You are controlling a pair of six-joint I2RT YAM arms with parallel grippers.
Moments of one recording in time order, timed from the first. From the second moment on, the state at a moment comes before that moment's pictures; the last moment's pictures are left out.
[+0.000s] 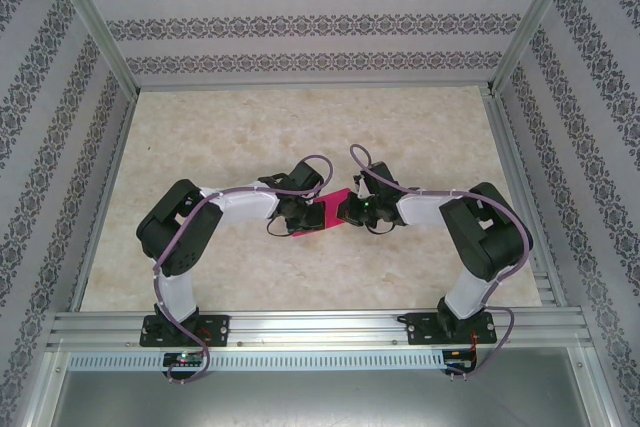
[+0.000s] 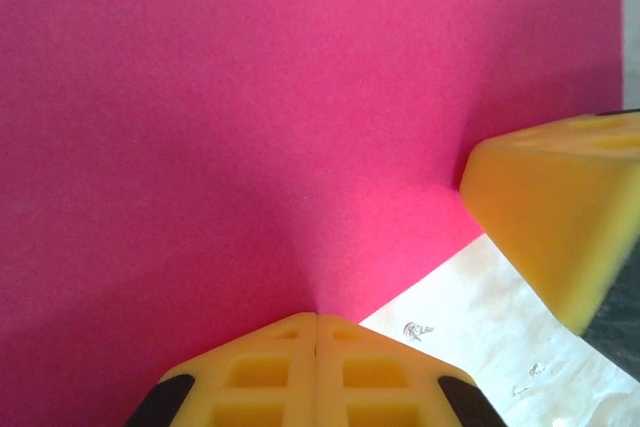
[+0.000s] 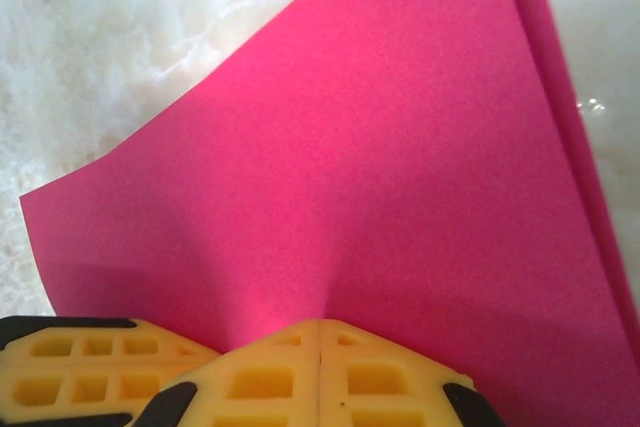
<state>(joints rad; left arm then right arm) -0.73 1.87 1.08 -0.37 0.32 -0.78 0.50 1.72 0.74 0.00 -0.44 0.76</state>
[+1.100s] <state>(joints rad) -0.69 1.76 0.87 -0.14 0.34 -0.84 0.47 1.74 0.72 0.03 -0.47 0.83</state>
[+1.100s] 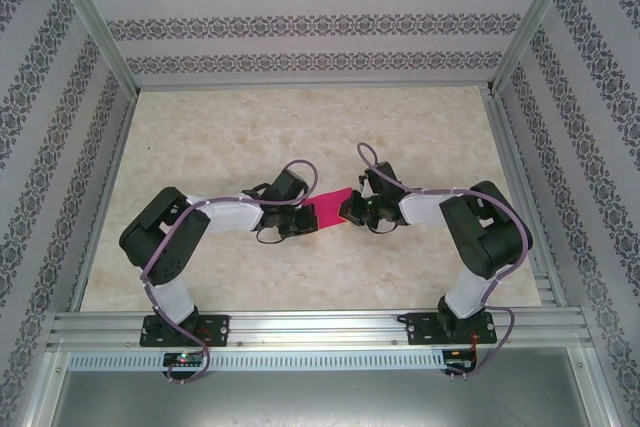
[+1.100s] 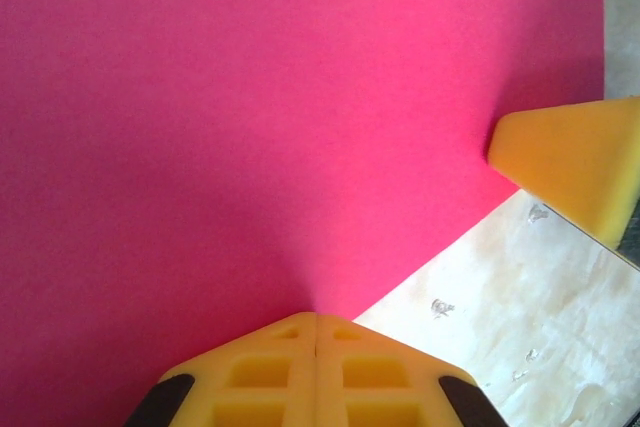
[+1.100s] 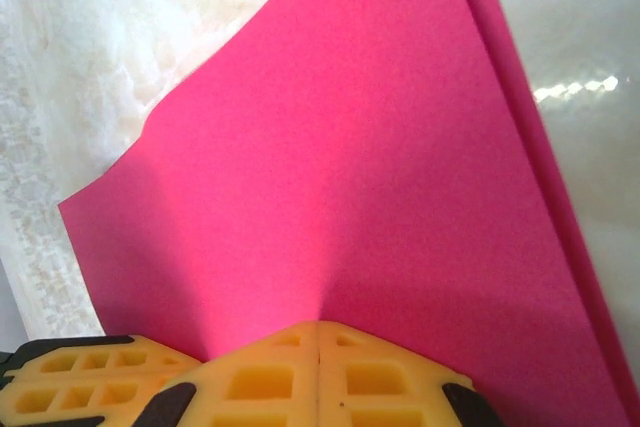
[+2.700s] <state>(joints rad) -0.62 1.70 0.82 -0.17 0.33 -0.77 0.59 1.68 0.83 0.01 -0.36 0.83</state>
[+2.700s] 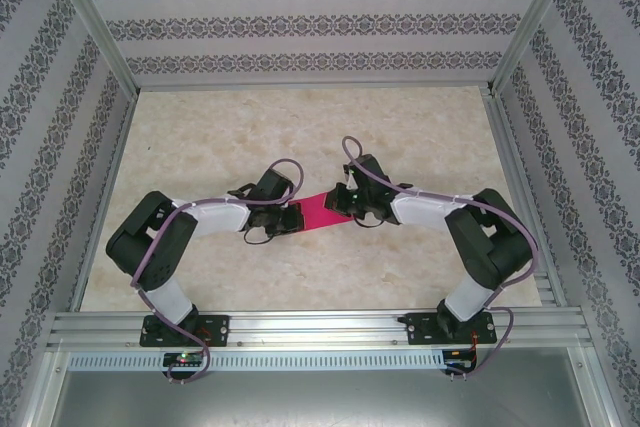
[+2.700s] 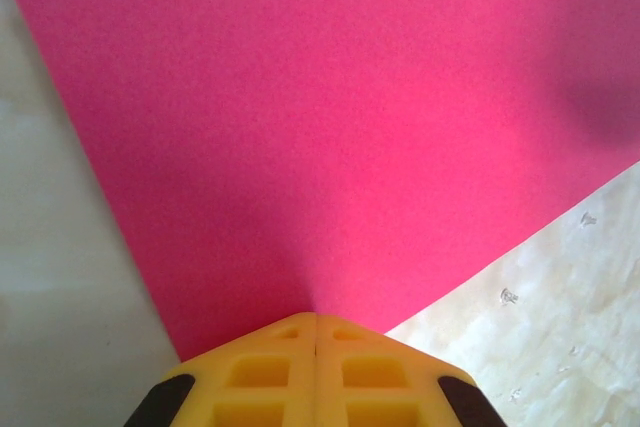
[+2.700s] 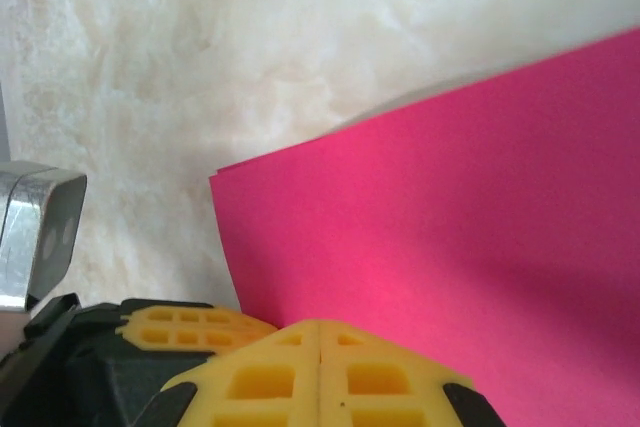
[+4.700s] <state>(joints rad) -0.81 1.76 0.71 0.28 -0.01 -1.27 0.54 1.73 0.66 0.20 -0.41 1.05</state>
